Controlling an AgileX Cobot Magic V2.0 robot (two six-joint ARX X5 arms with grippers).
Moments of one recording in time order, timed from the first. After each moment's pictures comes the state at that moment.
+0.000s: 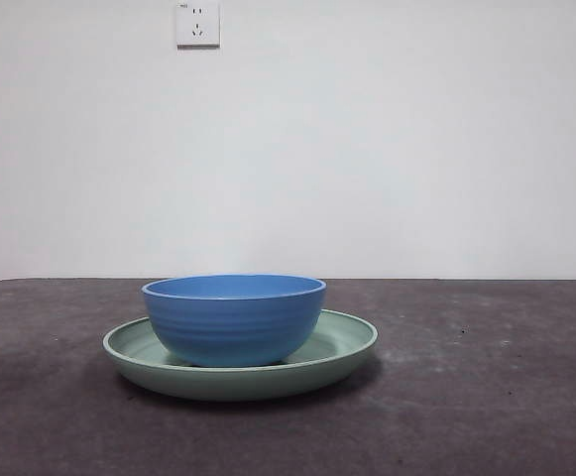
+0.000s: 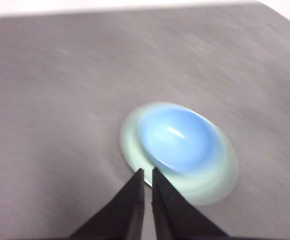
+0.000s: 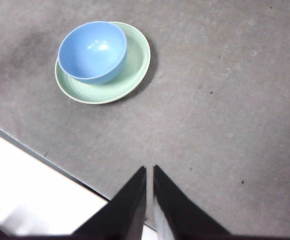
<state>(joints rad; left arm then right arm) -0.41 0.43 0.83 -0.81 0.07 -0.11 0.55 0.60 1.19 -1.33 -0.08 0.19</state>
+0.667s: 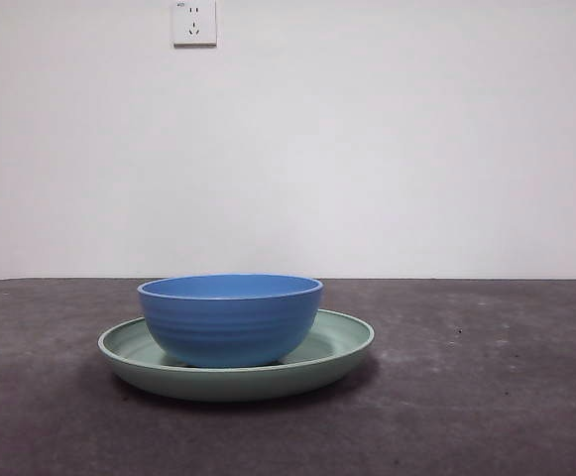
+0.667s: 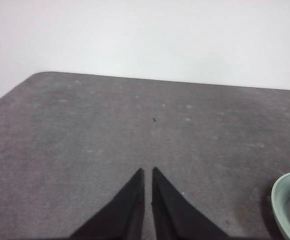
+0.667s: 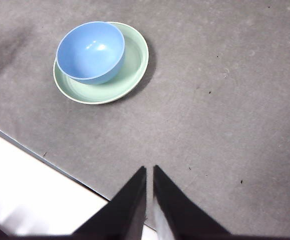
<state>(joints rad) -0.02 0.08 0.03 -0.02 0.04 -0.08 0.55 0.60 1.19 -1.33 -0.08 0.19</state>
